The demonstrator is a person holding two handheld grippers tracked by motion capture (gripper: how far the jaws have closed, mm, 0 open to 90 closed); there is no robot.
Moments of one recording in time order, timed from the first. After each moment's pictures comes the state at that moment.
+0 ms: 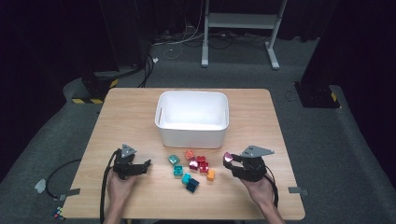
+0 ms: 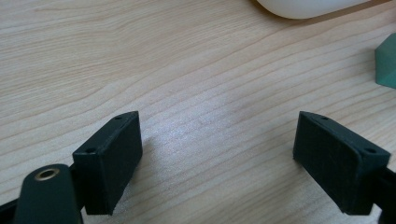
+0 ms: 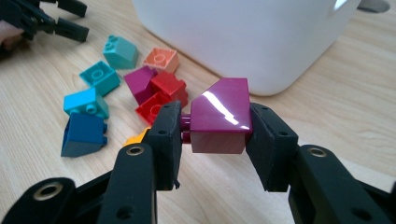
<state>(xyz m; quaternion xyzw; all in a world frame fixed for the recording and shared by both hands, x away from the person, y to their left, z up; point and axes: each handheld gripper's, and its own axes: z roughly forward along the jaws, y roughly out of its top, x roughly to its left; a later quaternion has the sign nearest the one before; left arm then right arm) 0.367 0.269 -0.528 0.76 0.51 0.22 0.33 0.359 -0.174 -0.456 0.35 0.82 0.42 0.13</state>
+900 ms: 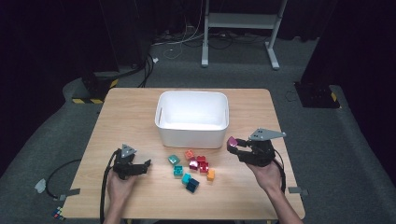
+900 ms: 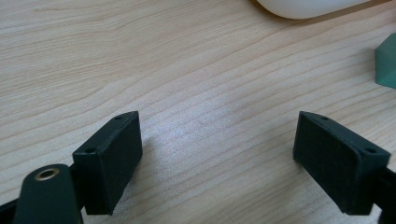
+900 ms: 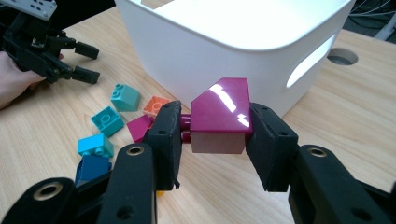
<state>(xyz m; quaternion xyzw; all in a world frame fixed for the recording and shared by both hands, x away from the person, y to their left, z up) 0.368 0.269 -0.528 0.76 0.51 0.22 0.34 0.381 -0.186 -0.402 0.33 0.81 0.45 0.13</state>
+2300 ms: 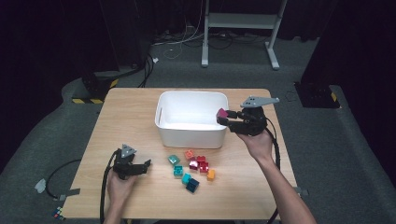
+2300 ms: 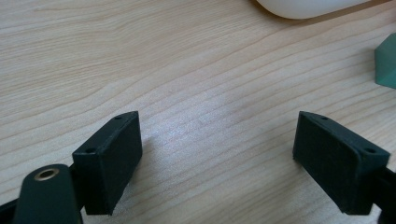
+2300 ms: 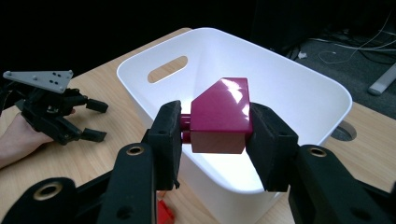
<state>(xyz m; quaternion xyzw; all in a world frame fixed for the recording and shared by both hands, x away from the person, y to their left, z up) 0.368 0.269 -0.528 0.76 0.51 0.22 0.34 0.438 -0.154 -0.338 0.30 0.81 0.49 0.13</state>
